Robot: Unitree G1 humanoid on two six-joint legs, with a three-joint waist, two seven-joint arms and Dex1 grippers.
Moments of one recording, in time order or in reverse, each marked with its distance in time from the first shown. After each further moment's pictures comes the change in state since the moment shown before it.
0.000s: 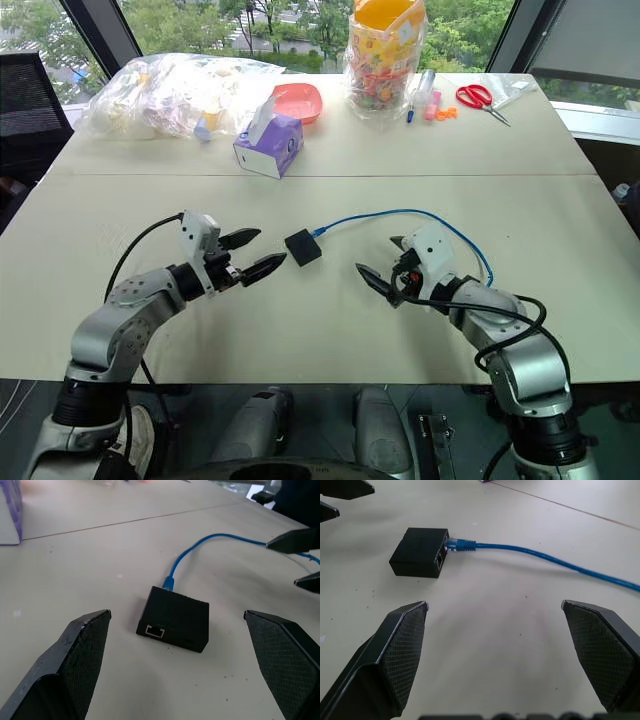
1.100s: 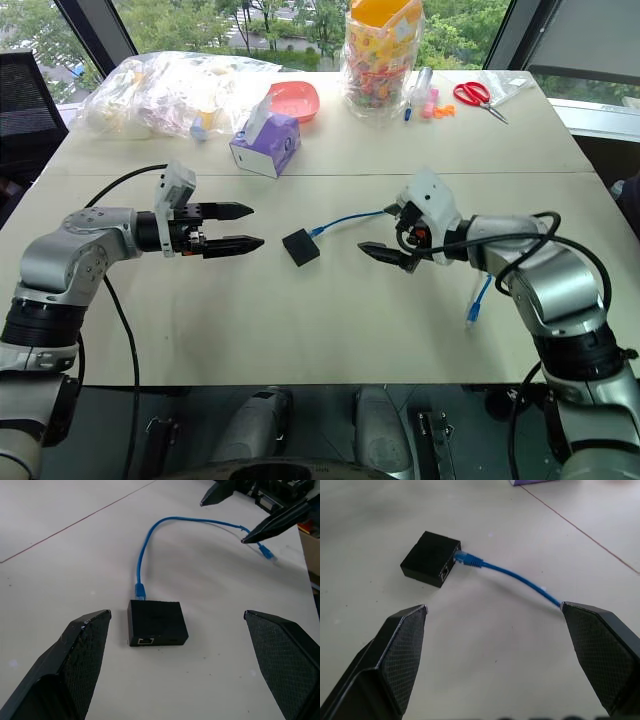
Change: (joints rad) left arm -0.344 0.286 -0.049 0.291 -0.064 0.101 -0.454; right arm -0.467 -0.259 0.179 0.218 0.032 0.147 0.284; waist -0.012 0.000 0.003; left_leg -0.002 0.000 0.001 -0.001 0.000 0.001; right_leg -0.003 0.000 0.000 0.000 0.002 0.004
